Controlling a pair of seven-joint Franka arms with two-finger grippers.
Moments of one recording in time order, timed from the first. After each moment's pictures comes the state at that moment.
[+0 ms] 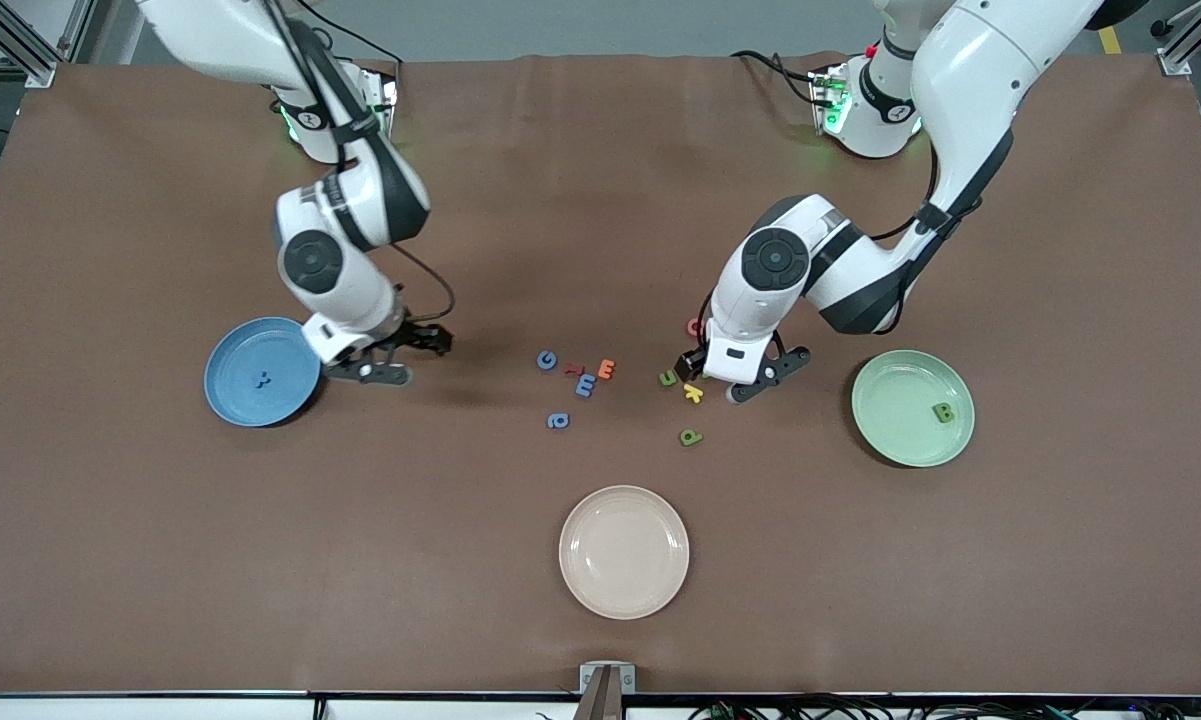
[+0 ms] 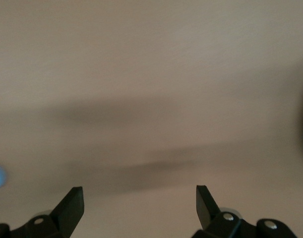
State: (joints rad) left arm 0.03 0.58 -0.68 -1.90 0.44 2.31 -1.42; right arm 0.49 0.29 -0.03 -2.19 0.10 2.43 0.52
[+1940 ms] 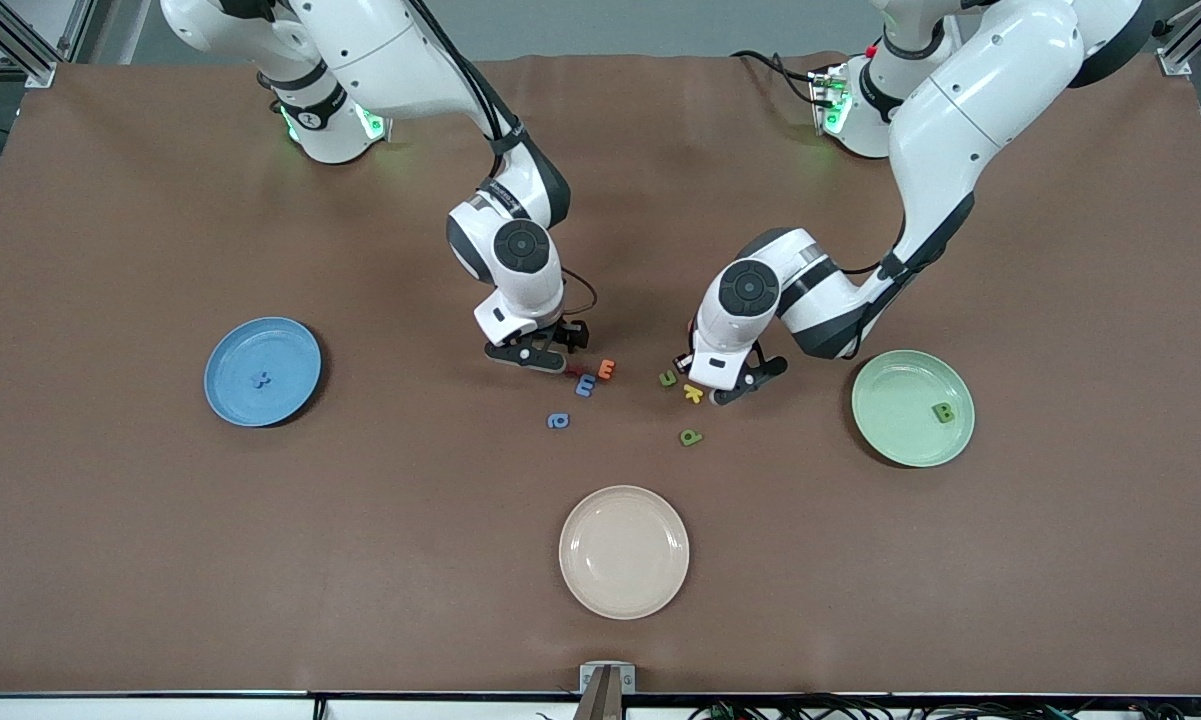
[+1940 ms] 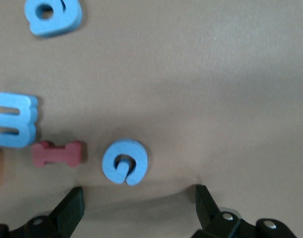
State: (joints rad) left arm 0.03 0.73 -0.68 -1.91 0.54 2.36 -1.45; right arm 0.81 0.63 -0.07 -1.89 0.05 2.50 0.92
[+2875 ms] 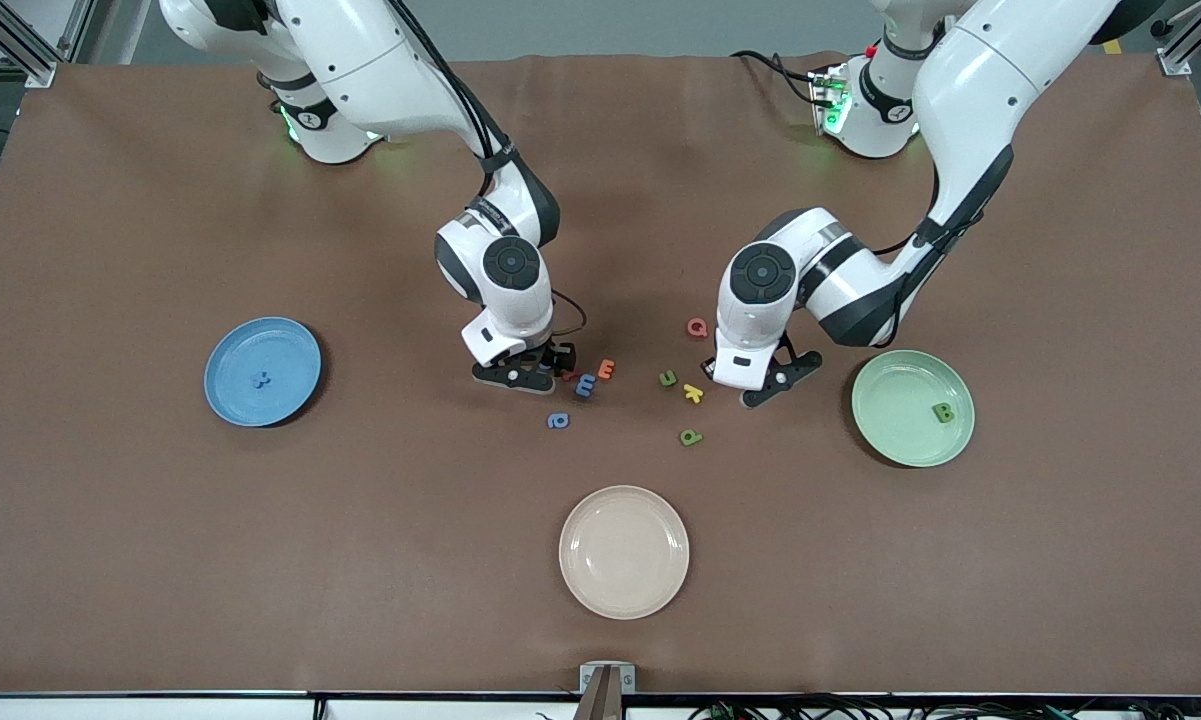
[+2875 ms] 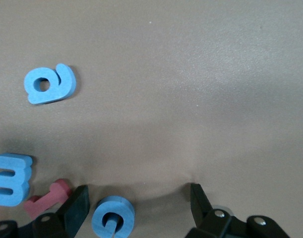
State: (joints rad) left arm 0.05 0.60 -0.69 -1.87 0.54 2.18 -1.45; right arm 0.77 0.65 -0.08 -1.85 -0.03 2.50 0.92
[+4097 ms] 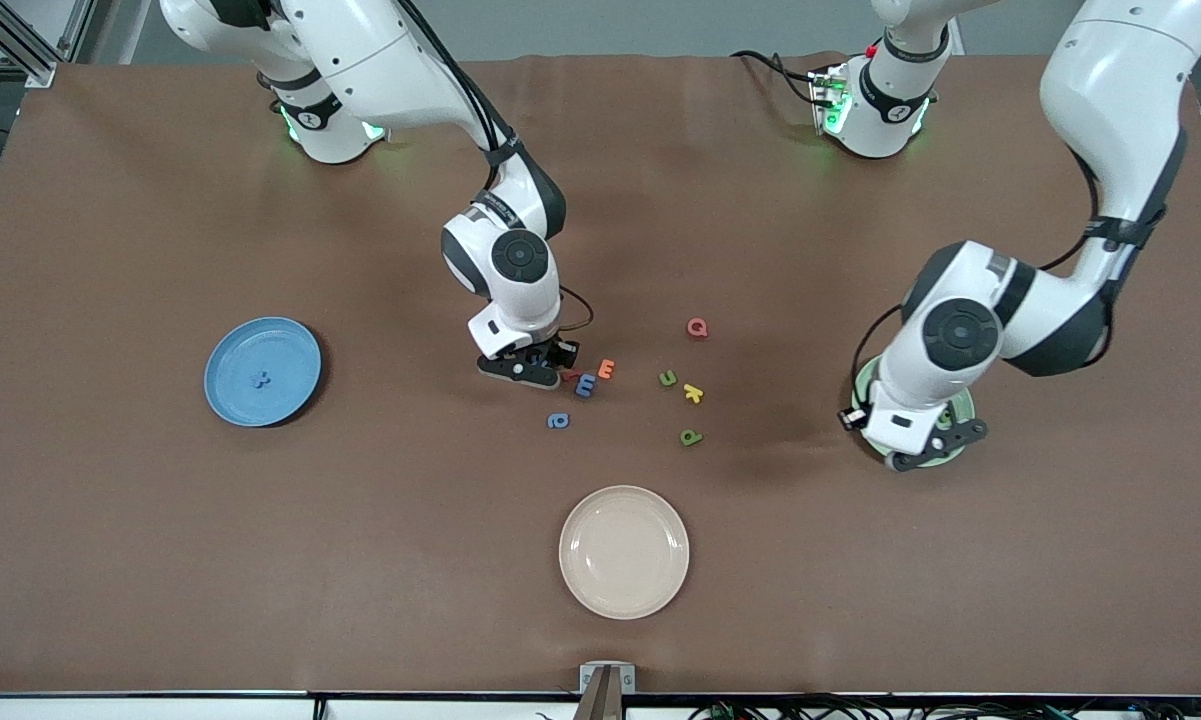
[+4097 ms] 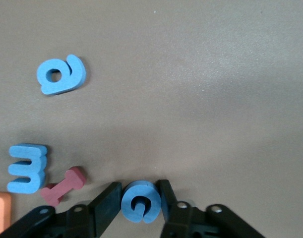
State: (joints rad) left arm 0.36 0.55 -0.69 -1.79 0.54 2.11 -0.92; right arm 0.78 0.64 -0.07 -1.84 -0.03 2.48 0.98
